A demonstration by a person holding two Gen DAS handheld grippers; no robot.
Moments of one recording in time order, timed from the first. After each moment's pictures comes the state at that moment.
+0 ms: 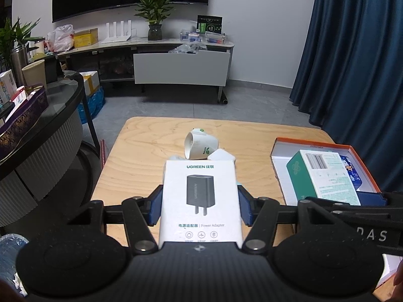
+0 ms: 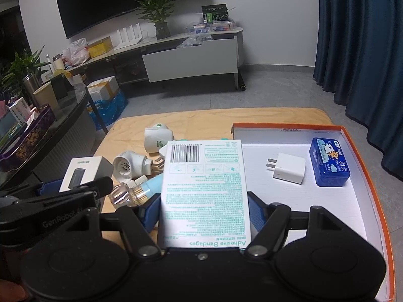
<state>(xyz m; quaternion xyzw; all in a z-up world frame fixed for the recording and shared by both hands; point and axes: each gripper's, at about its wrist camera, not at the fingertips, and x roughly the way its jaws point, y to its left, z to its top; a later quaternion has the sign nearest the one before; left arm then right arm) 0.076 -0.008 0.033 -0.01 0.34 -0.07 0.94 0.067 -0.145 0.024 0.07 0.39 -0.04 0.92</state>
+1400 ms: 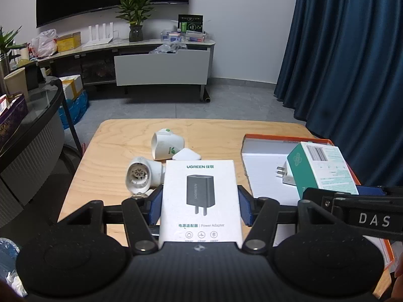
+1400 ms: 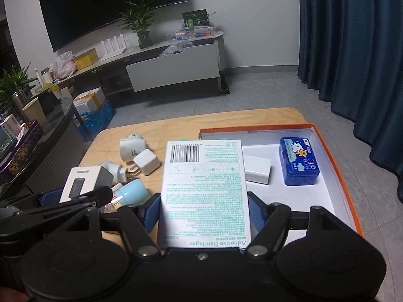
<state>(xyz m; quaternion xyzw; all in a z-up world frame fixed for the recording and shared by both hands) 0.073 -0.040 0.034 0.01 0.34 -0.11 0.93 0.046 -0.191 0.033 0.09 0.37 -0.07 0.92</state>
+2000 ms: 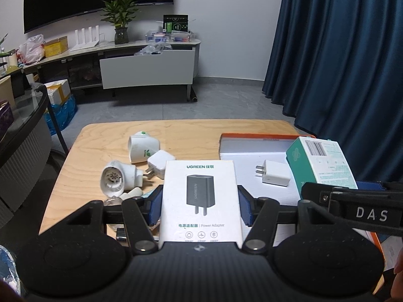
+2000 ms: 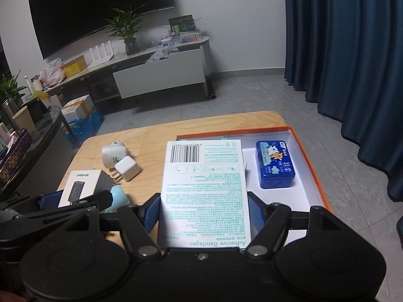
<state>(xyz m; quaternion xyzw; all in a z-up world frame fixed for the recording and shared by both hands) 0.073 -0.064 0.035 0.02 0.34 -0.14 0.93 0.035 -0.218 0.038 0.09 0.36 -0.10 0.92</state>
